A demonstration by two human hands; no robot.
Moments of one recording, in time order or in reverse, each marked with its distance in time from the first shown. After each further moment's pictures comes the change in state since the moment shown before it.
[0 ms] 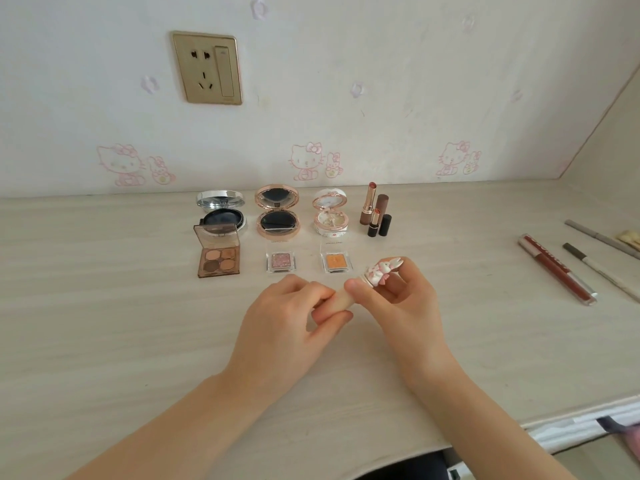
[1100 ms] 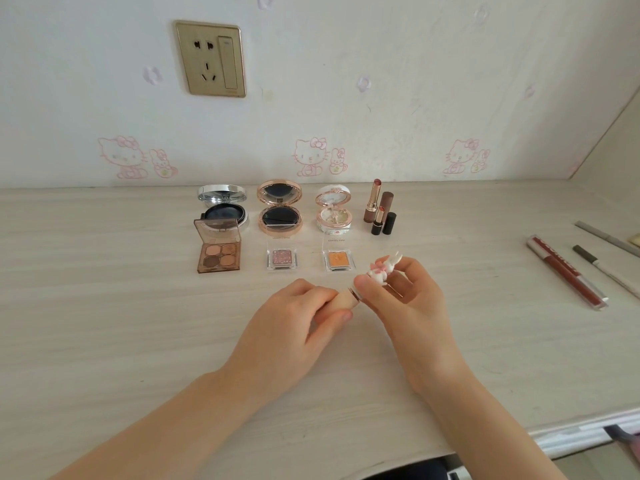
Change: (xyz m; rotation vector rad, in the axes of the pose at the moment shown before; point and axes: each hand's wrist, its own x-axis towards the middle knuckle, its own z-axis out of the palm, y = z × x) left_hand 0.001 -0.001 -0.003 -0.076 -0.223 -0.025; right_hand 0.001 0.002 -0.005 0.055 -0.013 0.103
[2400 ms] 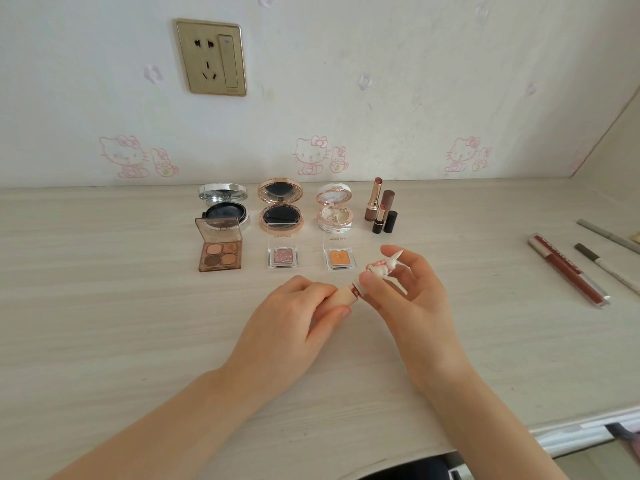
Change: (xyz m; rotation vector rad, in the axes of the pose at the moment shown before) left_hand 0.000 -0.001 0.000 0.028 0.013 -0.006; right_hand 0.001 0.001 -0.002 0.051 0.014 -0.006
